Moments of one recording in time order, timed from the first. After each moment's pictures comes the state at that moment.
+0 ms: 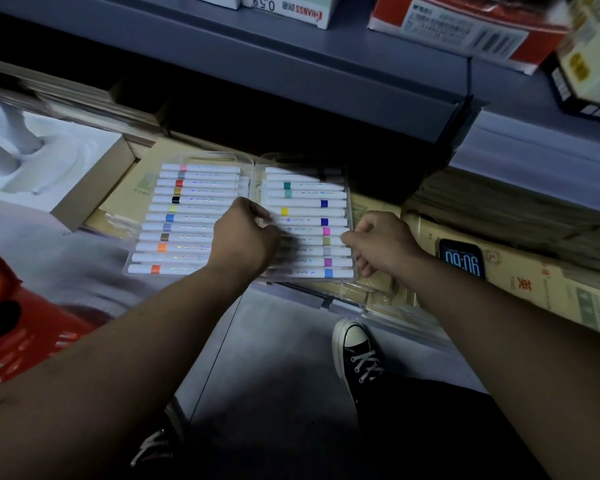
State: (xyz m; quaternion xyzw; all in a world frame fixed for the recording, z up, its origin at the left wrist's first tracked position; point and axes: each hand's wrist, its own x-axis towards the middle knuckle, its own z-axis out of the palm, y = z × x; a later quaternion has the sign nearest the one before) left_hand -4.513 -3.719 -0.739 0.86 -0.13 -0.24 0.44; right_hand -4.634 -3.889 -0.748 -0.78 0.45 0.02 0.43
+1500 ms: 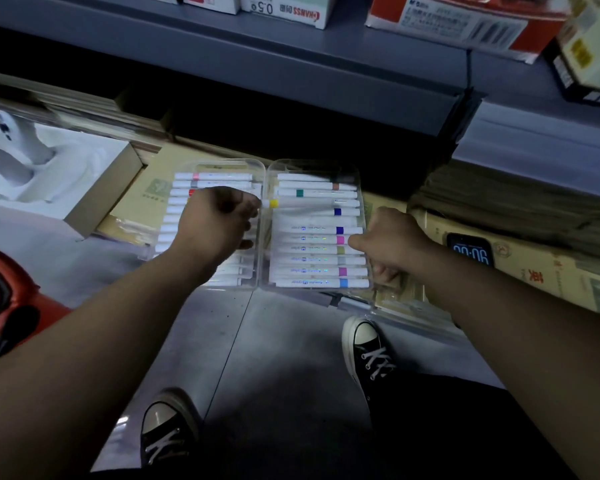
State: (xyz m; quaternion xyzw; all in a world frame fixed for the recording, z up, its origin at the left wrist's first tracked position) left_hand -4.479 -3.696 -0.723 0.79 -0.13 -0.26 0.54; right_hand -4.632 -3.886 -0.730 -0.80 0.47 0.12 0.35
